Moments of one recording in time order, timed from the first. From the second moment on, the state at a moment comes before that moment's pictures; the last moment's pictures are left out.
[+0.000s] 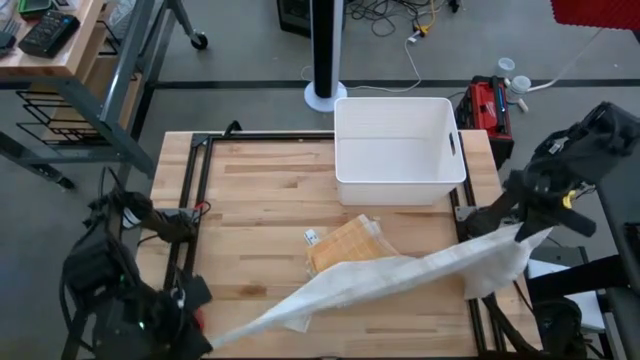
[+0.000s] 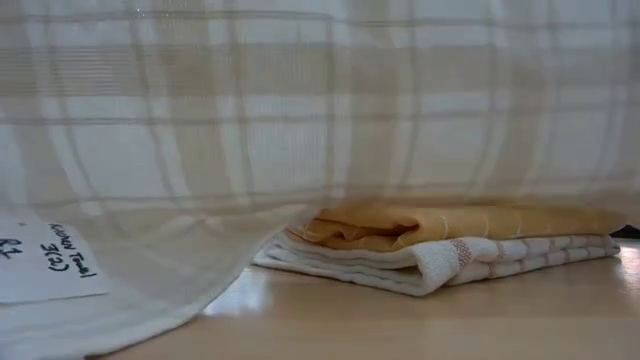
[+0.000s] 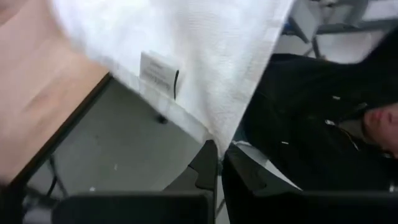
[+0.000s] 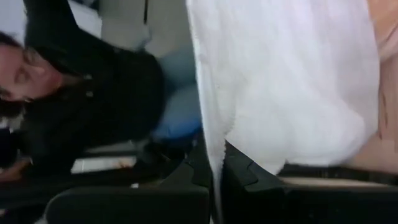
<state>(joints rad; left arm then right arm) -1.02 1.75 2.34 -1.42 -0.21 -1.77 0.77 0.94 1.86 -1.57 -0.21 1.00</state>
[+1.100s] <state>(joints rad) -0.98 2.24 2.34 -0.95 -0.12 -1.76 1.12 1.08 1.15 -1.22 -0.56 1.38</state>
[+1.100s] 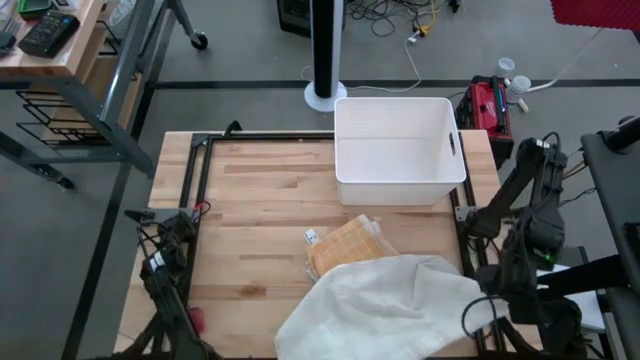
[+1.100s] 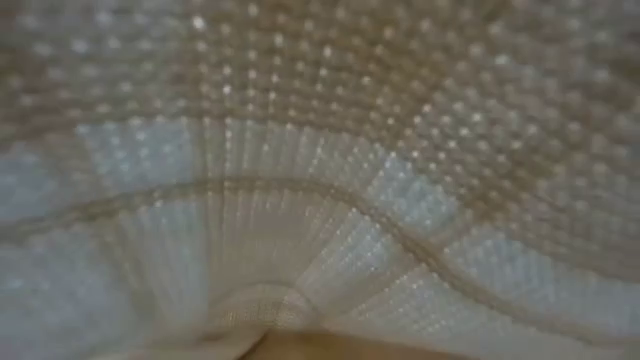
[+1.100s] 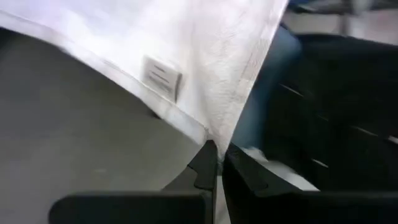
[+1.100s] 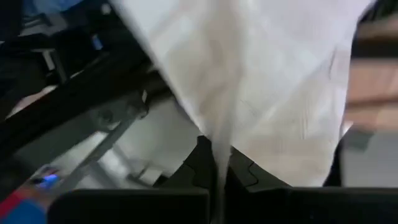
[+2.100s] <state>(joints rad) -0.78 2.18 2.16 -1.57 -0.25 -1.73 1.11 1.13 1.06 -1.57 0.22 1.32</state>
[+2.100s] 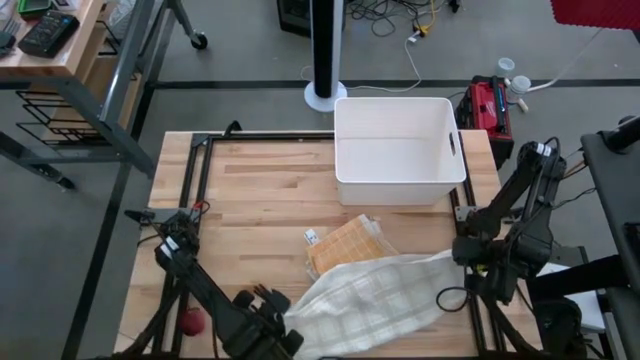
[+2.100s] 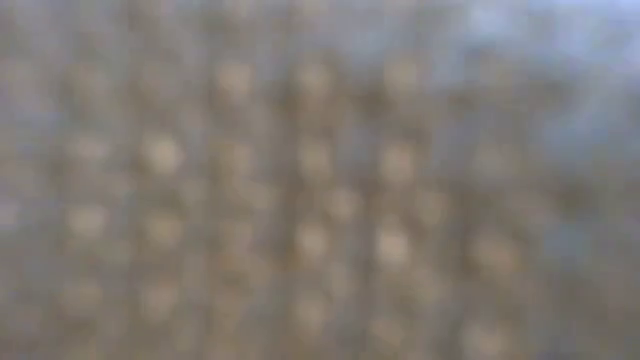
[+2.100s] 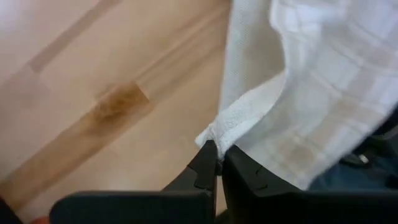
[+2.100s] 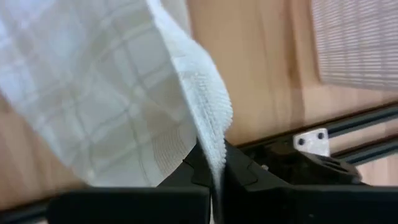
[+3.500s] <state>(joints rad) -0.91 1.90 1.59 -0.86 -0.15 -2.07 1.04 1.14 1.01 -1.57 0.26 1.28</state>
